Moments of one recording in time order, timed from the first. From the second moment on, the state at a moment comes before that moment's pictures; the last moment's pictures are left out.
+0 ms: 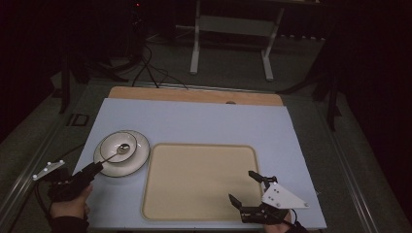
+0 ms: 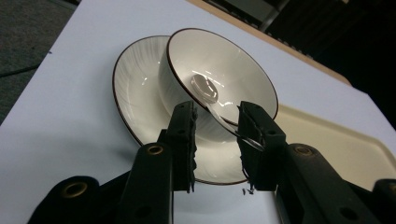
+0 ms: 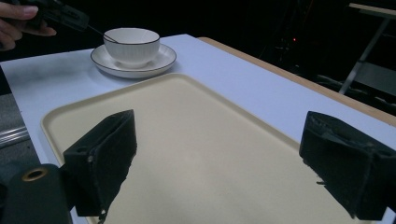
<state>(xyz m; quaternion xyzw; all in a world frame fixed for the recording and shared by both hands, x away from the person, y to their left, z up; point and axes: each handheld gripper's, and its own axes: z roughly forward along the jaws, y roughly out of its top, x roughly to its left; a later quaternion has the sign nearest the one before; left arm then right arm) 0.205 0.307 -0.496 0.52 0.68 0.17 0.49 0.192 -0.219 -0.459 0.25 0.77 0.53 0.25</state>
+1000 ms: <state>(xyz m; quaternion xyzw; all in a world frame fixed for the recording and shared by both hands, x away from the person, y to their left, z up) 0.205 0.315 -0.486 0.50 0.67 0.18 0.51 0.193 -0.218 -0.460 0.25 0.78 0.52 0.25</state>
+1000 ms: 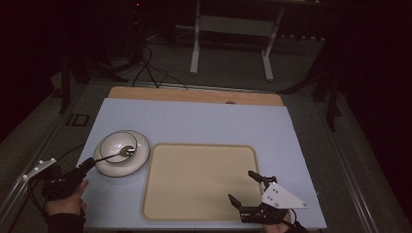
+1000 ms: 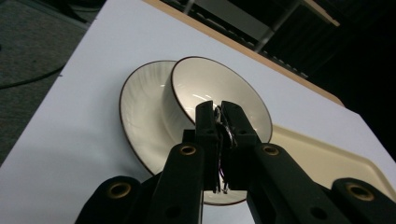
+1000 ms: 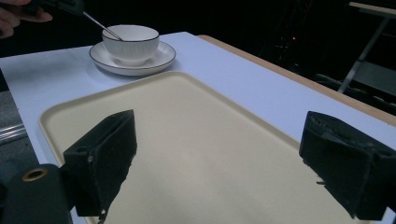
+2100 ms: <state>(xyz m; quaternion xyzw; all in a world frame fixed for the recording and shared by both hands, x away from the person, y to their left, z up) 0.197 0.337 -0.430 0.53 0.61 0.21 0.54 0.194 -0.220 -0.460 0.25 0.77 0.53 0.25</state>
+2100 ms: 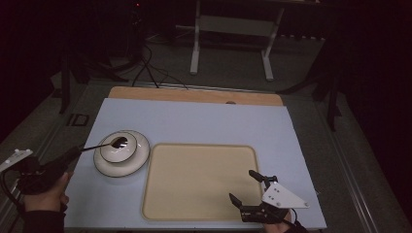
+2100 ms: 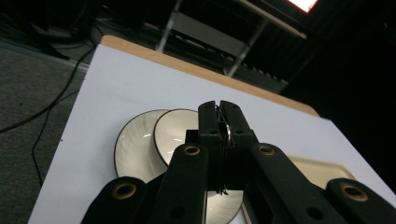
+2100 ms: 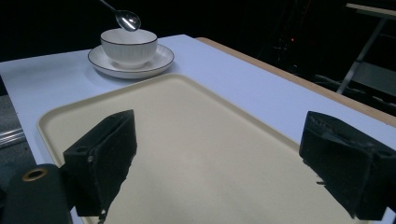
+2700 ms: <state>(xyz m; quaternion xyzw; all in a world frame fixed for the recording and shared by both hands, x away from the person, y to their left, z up) 0.203 0.323 -0.395 0.59 0.57 0.20 0.54 0.194 -0.221 -0.460 0.25 0.77 0.53 0.25</state>
